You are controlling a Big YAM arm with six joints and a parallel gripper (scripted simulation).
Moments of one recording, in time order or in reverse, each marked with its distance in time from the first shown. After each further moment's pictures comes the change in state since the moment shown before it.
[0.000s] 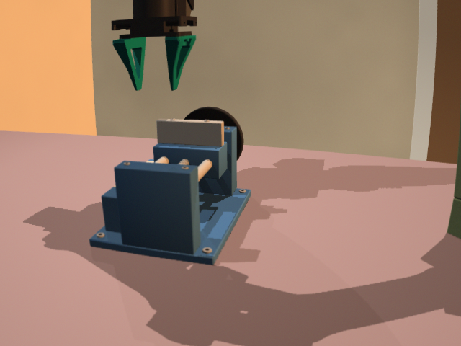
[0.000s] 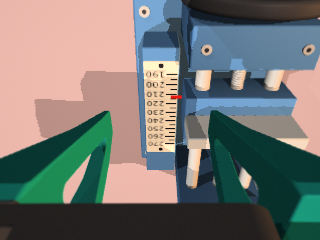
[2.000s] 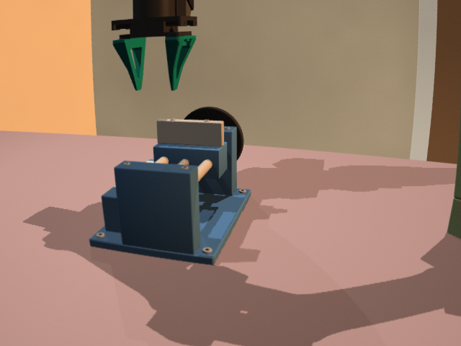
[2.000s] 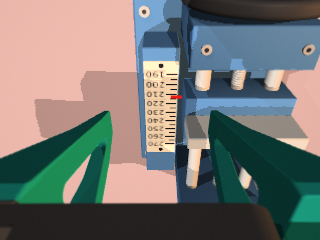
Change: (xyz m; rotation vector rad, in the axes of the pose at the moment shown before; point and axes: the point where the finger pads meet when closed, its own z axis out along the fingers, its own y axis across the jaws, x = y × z) arm 0.000 0.000 0.000 0.000 0.000 0.000
